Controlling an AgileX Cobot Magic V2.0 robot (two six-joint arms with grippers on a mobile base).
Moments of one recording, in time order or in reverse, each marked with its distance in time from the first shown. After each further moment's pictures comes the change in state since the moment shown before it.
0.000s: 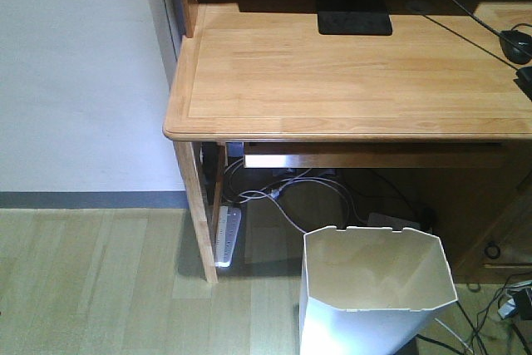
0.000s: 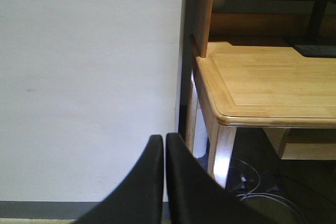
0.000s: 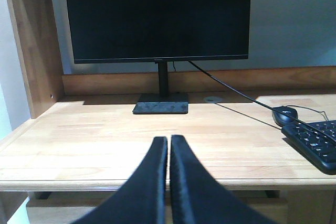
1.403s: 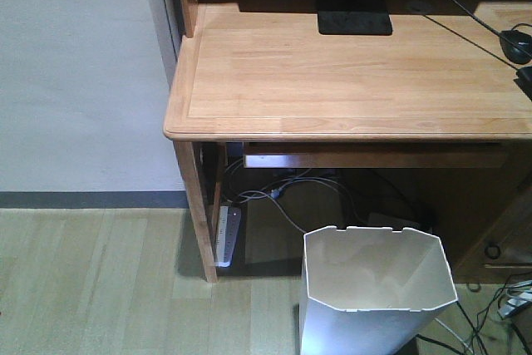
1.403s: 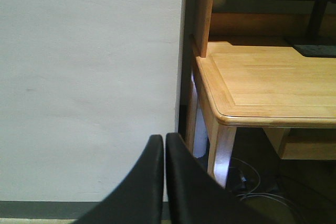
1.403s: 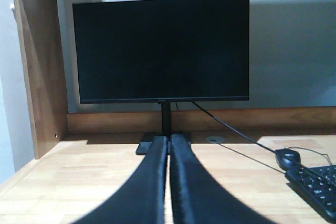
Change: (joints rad) left arm 0.000 0.000 0.000 0.000 0.000 0.000; right arm 0.000 0.050 -0.105 0.000 -0.060 0.000
